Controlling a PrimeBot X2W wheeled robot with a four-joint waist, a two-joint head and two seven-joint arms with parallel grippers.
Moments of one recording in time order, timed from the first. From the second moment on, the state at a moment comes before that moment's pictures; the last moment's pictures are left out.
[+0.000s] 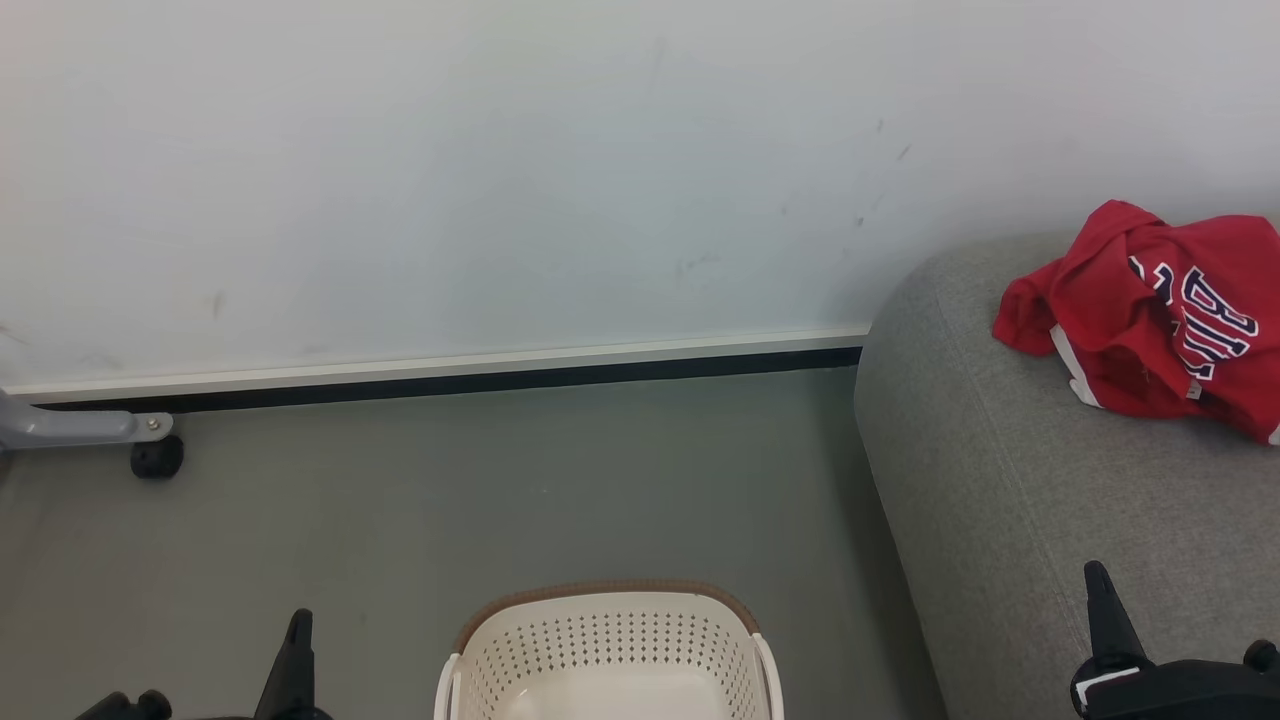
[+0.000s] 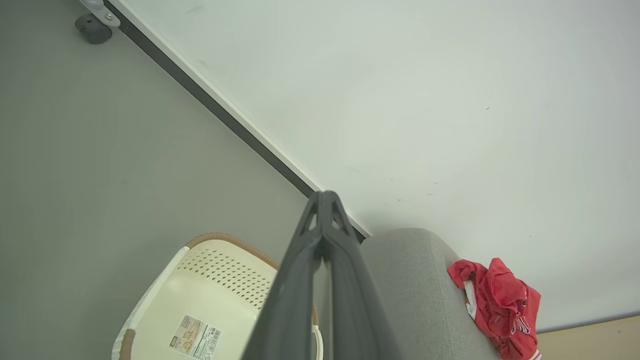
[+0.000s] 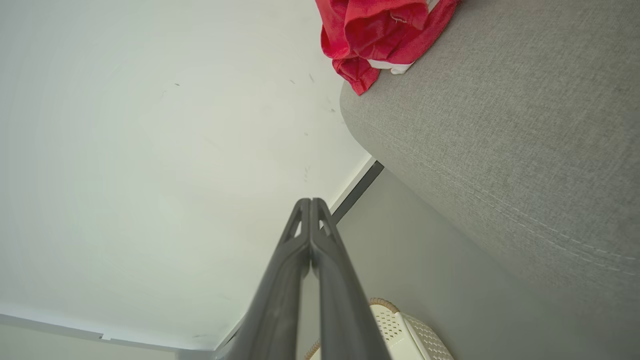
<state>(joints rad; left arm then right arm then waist) 0.05 0.12 -0.04 0.21 -1.08 -0.01 -0.04 -0.01 -0.12 0.03 0.21 1.06 0.01 -0.04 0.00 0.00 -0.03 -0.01</state>
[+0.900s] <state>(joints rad) -0.03 0.07 0.04 0.26 -1.40 -0.08 0.06 -0.06 -0.08 -0.07 0.27 1.40 0.08 0.05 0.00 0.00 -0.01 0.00</state>
